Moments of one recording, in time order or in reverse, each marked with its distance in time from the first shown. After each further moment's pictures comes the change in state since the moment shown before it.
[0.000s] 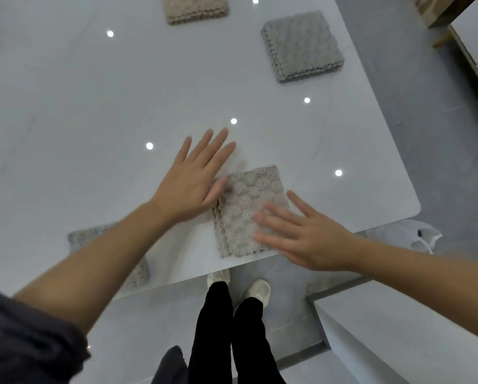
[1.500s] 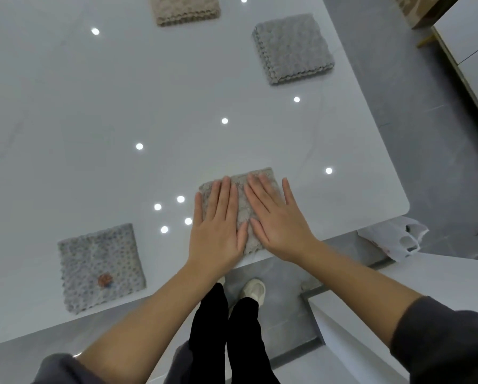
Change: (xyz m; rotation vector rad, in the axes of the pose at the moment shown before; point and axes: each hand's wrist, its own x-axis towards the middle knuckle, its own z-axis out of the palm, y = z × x) left_hand -0.035 0.081 0.066 0.050 -0.002 -0.316; right_hand 0.052 -0.018 0.027 0.180 -0.047 0.654
